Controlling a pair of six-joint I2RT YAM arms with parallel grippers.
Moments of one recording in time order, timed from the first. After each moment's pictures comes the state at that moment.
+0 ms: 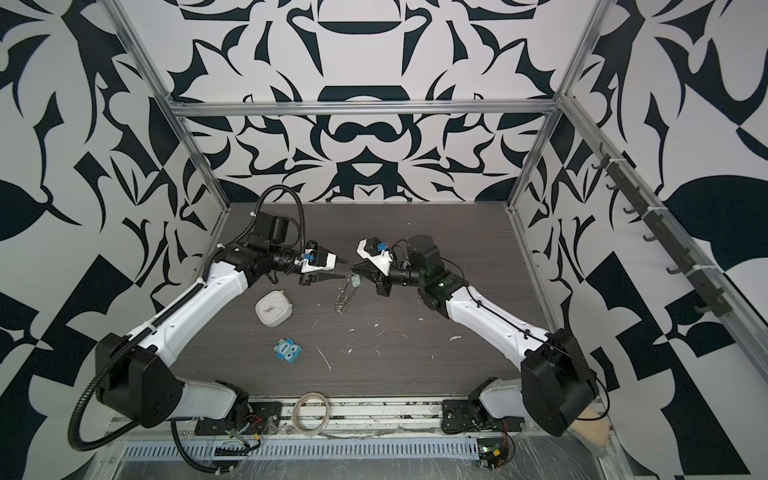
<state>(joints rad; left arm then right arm) -0.42 1.39 1.19 -0.53 0.99 1.12 0.58 1.34 0.90 0.17 -0.71 -0.24</state>
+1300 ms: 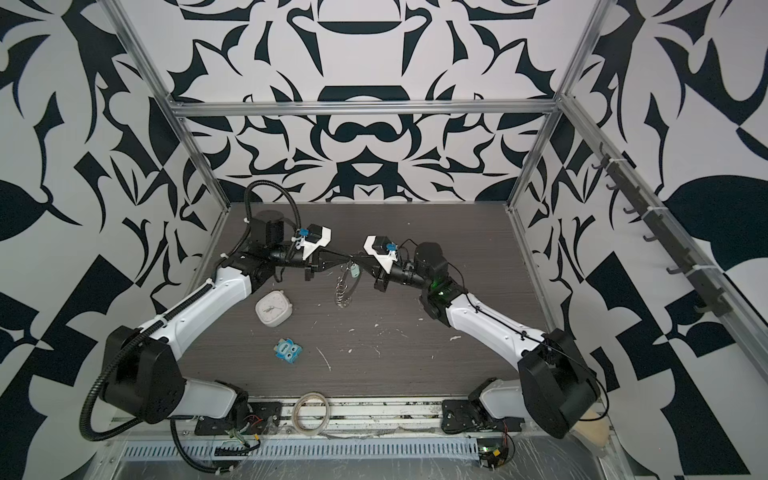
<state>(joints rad) -0.39 1.42 1.08 -0.09 1.12 0.52 0.59 1.33 0.80 0.54 -0.67 -0.14</state>
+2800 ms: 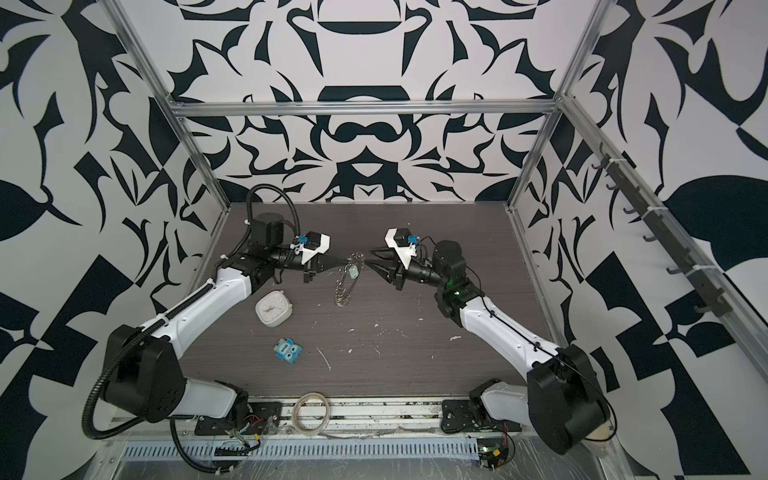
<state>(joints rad) -0.37 1.43 1.06 -0.11 1.14 0.66 0.46 1.28 0.75 0.51 -0.81 0.04</state>
